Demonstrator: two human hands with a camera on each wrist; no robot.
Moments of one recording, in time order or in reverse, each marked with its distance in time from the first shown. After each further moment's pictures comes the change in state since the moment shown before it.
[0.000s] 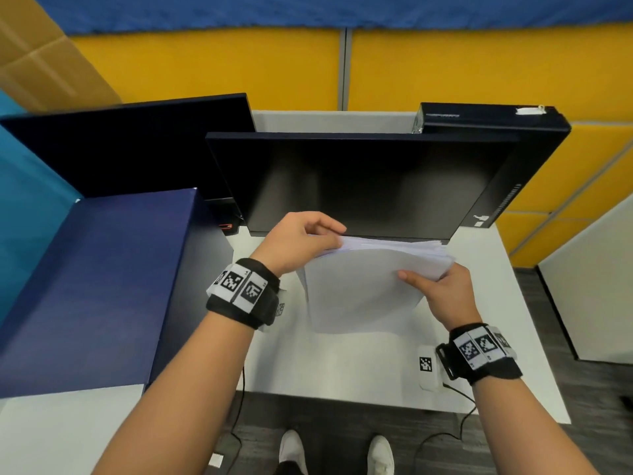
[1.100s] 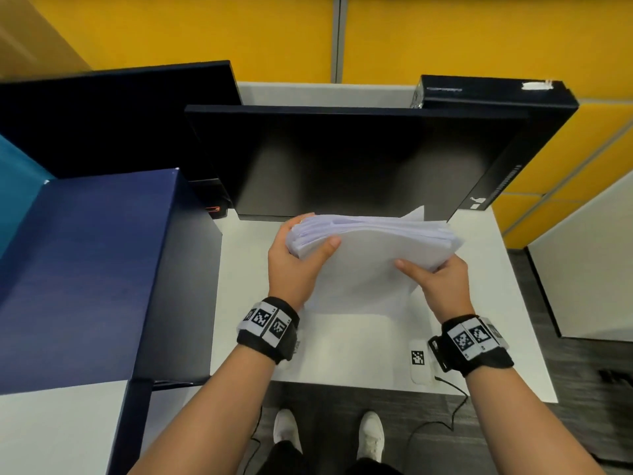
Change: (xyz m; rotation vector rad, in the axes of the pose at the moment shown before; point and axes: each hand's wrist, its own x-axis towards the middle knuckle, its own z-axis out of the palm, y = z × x) left_hand -0.017 -0.062 0.070 -0.472 0.513 0.103; right_hand -0.003 0.017 0.001 0.014 0.109 0.066
